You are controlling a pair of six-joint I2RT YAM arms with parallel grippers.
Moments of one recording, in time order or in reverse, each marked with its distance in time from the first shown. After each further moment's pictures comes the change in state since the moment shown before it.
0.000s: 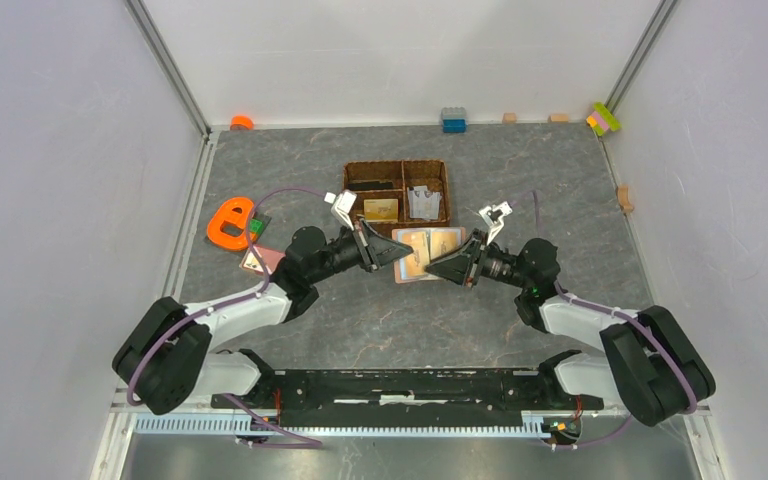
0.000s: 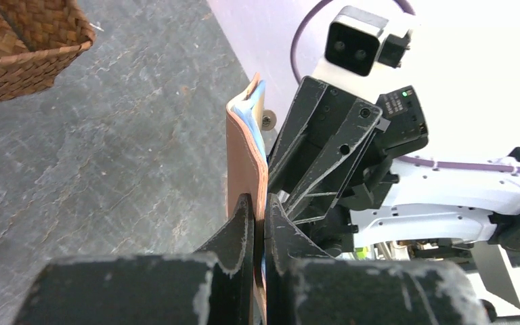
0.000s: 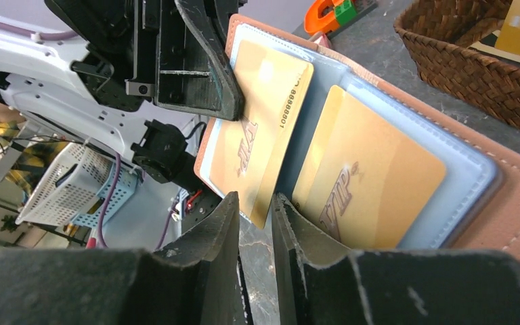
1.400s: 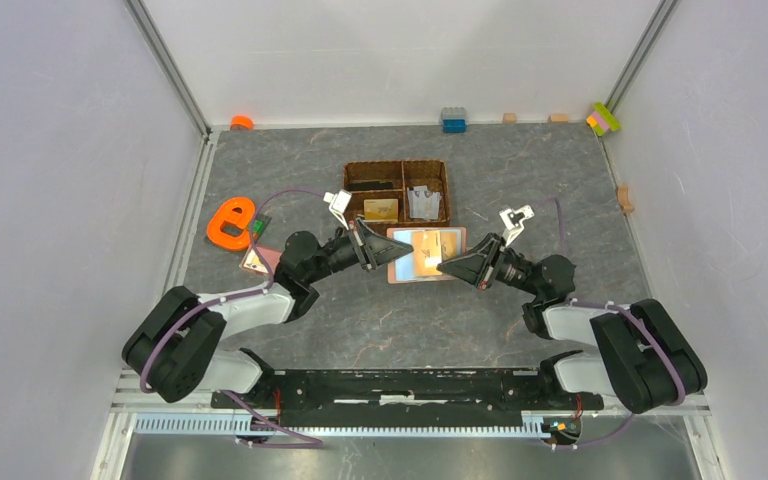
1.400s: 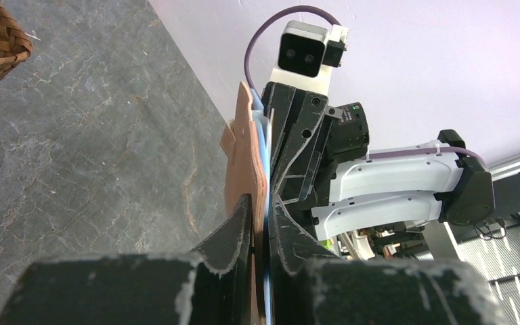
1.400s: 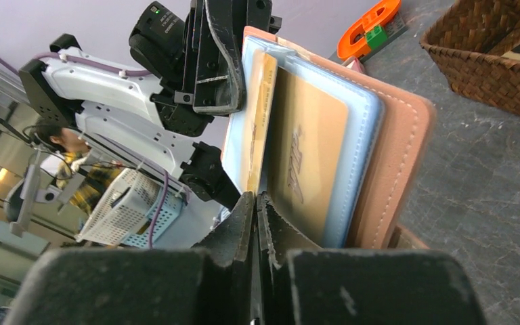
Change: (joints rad) left arm 0.034 0.077 -0.046 0.286 0.104 -0.132; right arm -0.091 0.073 -0.109 0.420 -0.053 0.321
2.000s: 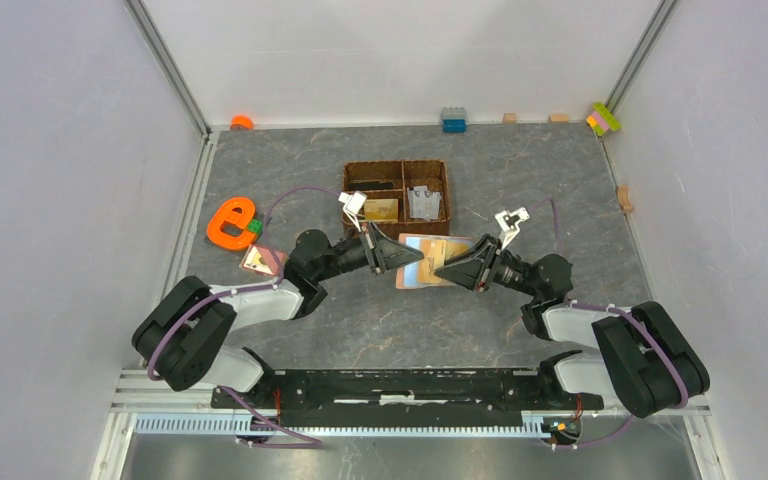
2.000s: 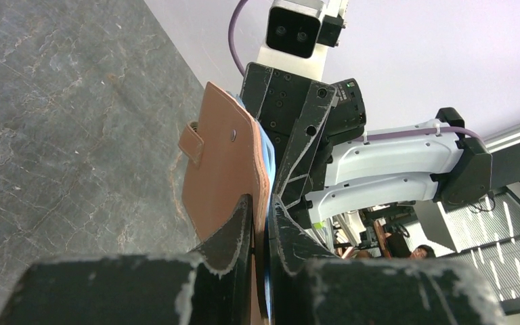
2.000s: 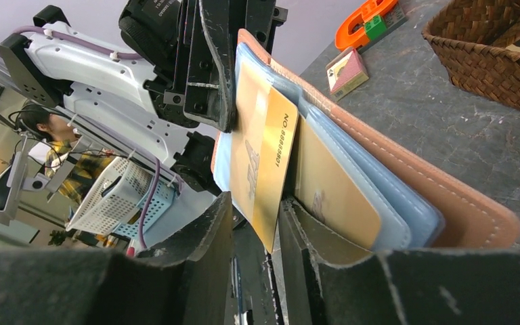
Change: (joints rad) left arm -0.049 0.067 0.042 0.020 0.042 0.000; right arm 0.027 -0.027 0.000 -0.064 0.000 -0.076
